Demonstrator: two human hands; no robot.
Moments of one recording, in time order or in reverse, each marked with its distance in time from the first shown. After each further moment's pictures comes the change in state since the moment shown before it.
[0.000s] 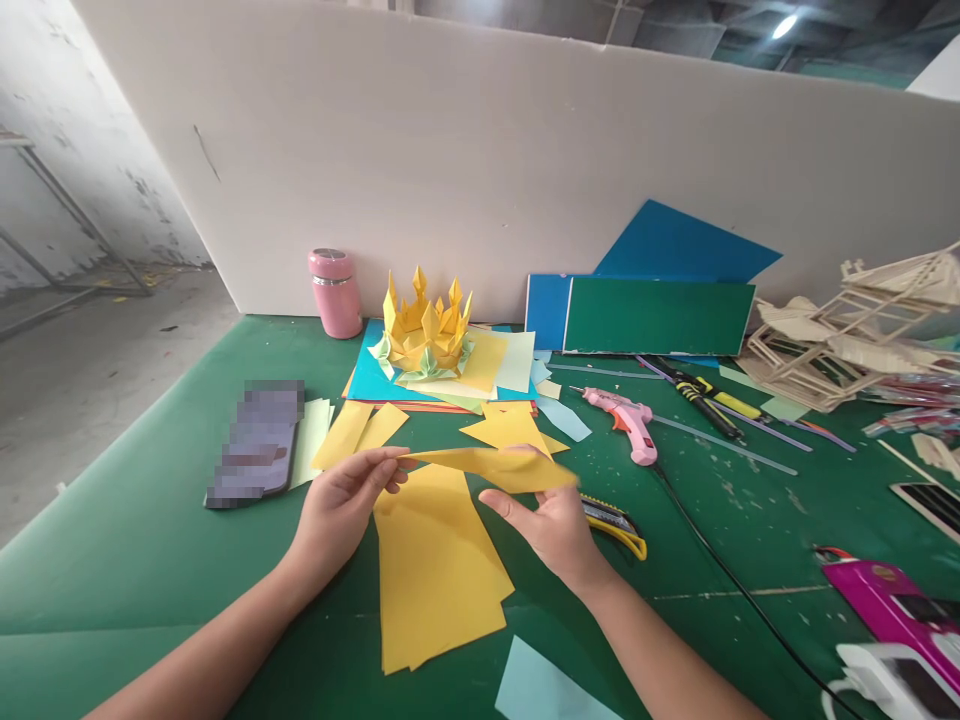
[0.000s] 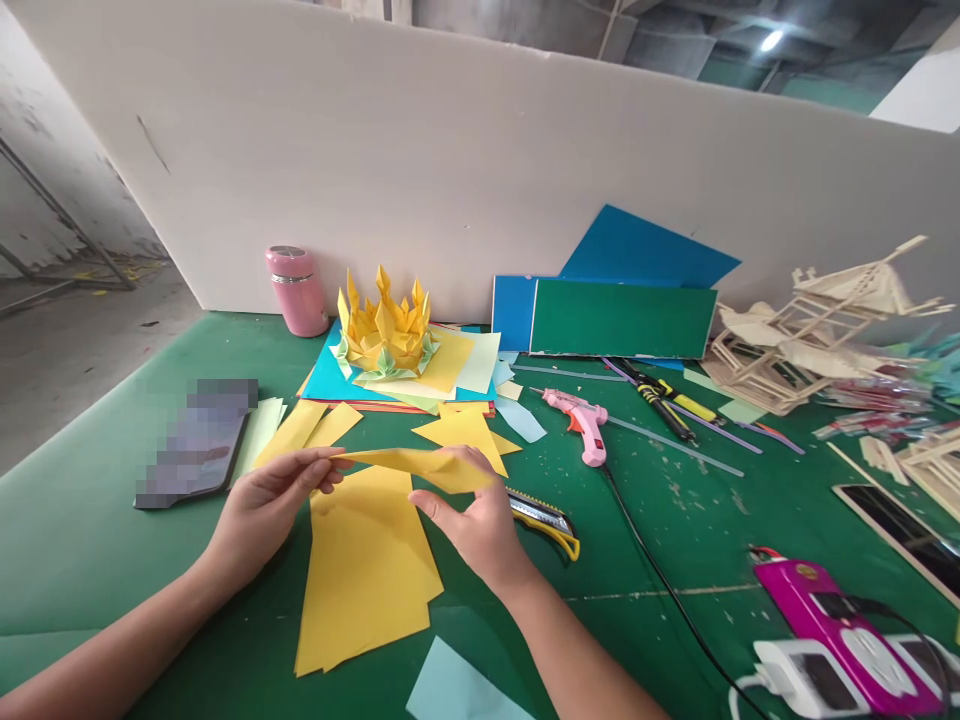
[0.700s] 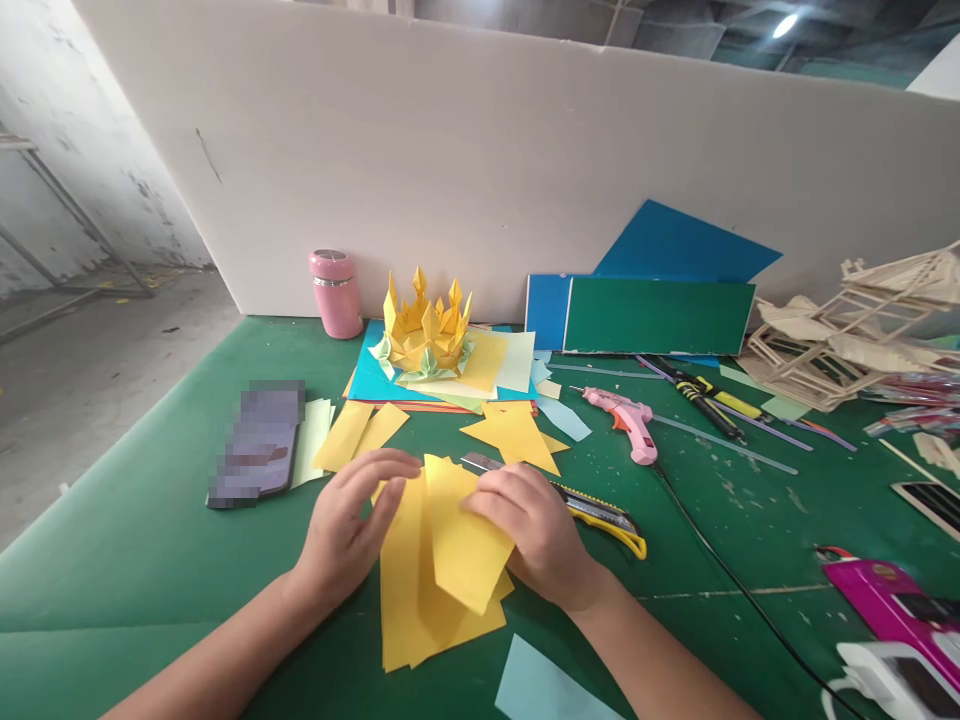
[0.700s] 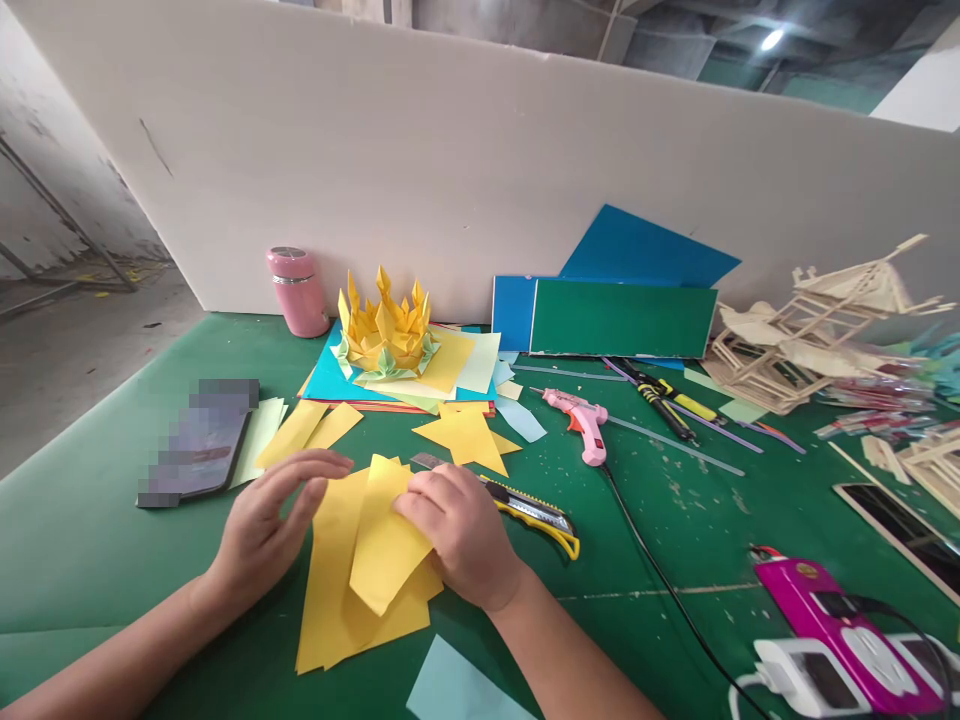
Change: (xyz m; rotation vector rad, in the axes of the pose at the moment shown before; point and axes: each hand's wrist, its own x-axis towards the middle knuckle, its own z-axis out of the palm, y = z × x) left_hand -0.011 0.004 0.001 0.418 -0.013 0.581; right_hand -0.003 -0.011 0.001 -0.549 -0.148 -0.676
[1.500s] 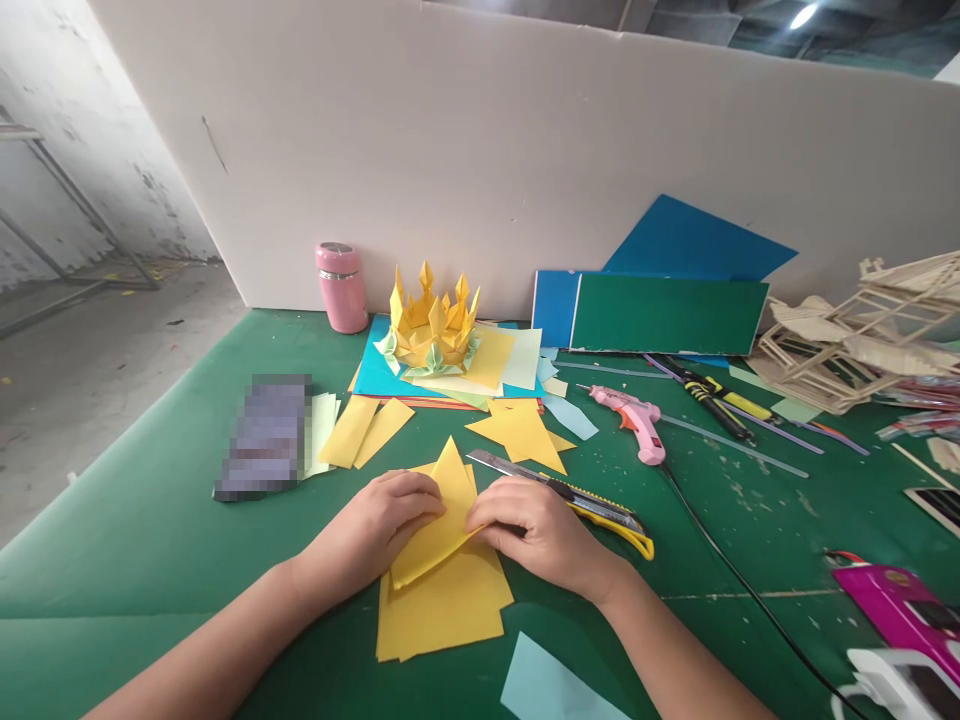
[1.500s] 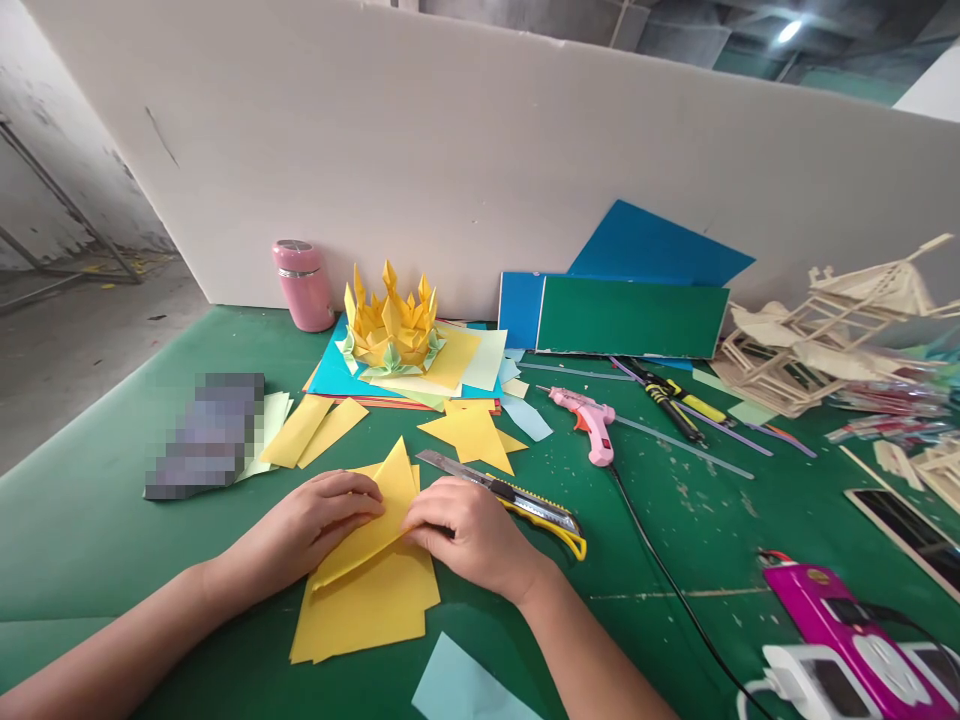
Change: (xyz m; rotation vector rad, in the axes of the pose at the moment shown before) left_hand 0.000 -0.014 0.002 0.072 -0.558 0.151; right_hand -0.002 0.011 -0.003 0.414 -0.330 0.175
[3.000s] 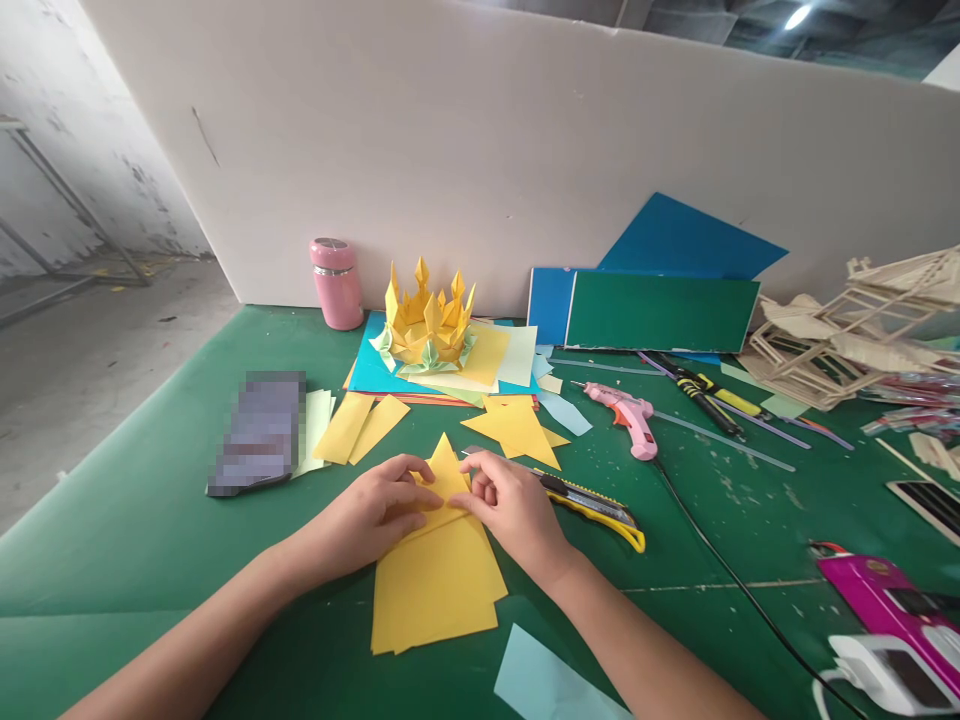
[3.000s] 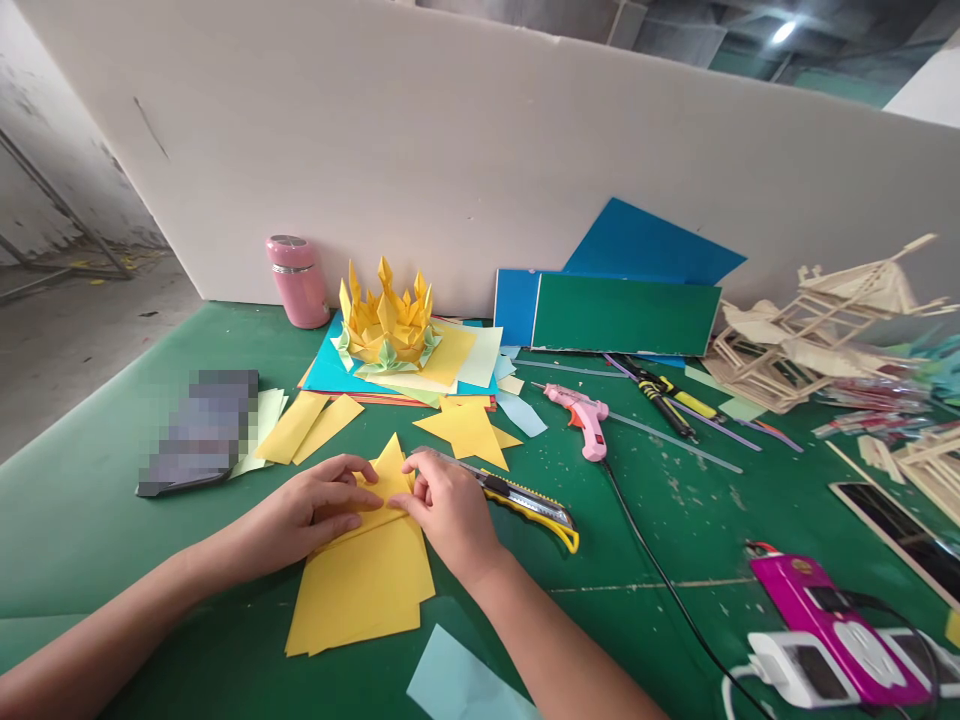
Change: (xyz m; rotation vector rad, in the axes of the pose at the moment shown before) left_hand 0.003 0.001 -0.010 -0.137 -0.135 -0.176; right_hand 0.012 0.006 0.030 -0.184 0.250 0.335
